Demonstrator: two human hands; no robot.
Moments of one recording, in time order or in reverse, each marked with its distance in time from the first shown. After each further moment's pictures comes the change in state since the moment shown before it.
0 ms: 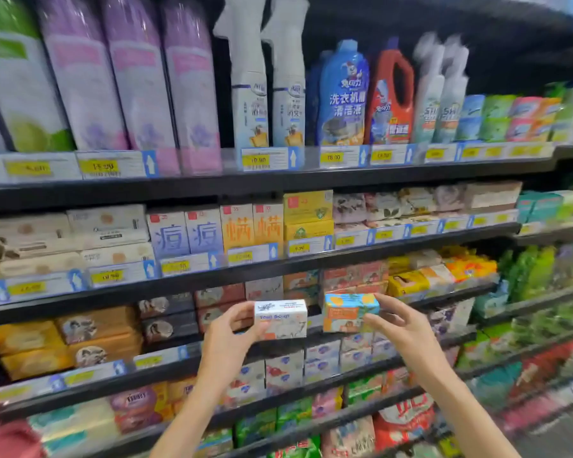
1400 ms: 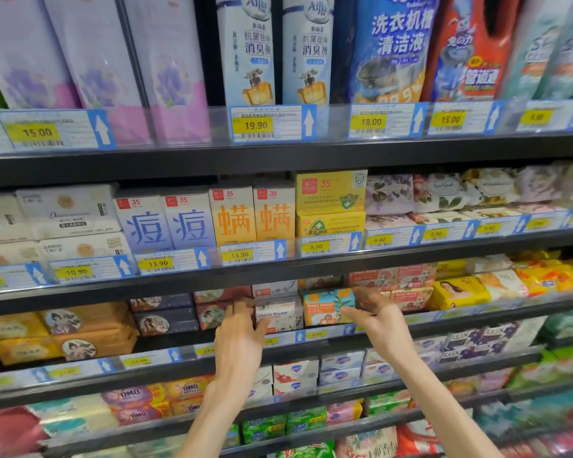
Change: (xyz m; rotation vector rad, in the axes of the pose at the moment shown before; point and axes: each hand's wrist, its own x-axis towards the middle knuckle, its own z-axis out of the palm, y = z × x) left_hand 0.070 -0.055 0.058 0.680 0.235 -0.175; right_hand 0.116 0.072 0.066 -0.171 -0.127 -0.002
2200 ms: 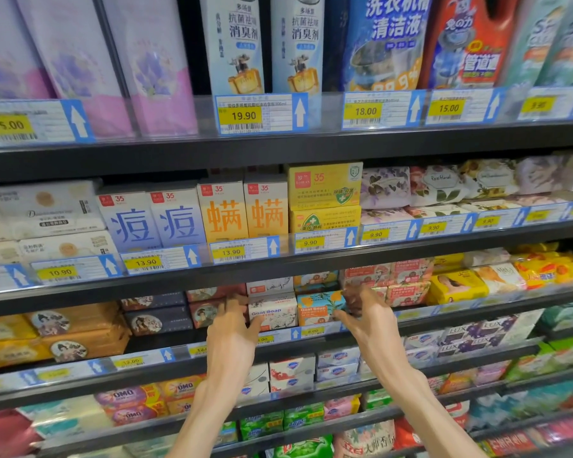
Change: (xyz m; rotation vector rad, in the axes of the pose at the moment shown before) left_hand 0.005 -0.005 0.003 -0.005 -0.026 -0.028; right_hand -0.009 -0.001 0.016 -0.388 0.126 -0.179
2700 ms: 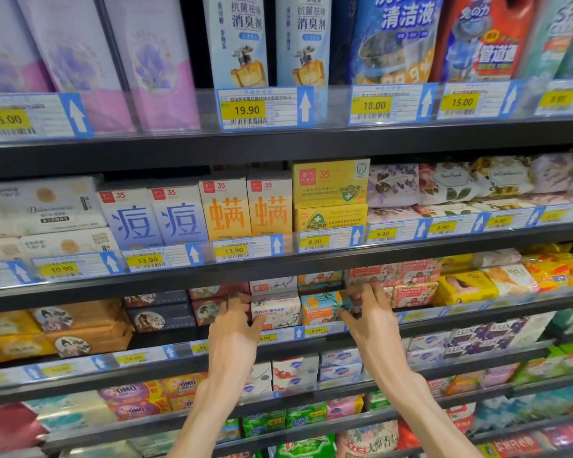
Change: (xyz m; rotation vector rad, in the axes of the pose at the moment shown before) left_hand 0.003 0.000 0.001 0.015 -0.021 -0.039; right_hand 0.001 -0.001 0.014 -0.090 0.087 -0.014
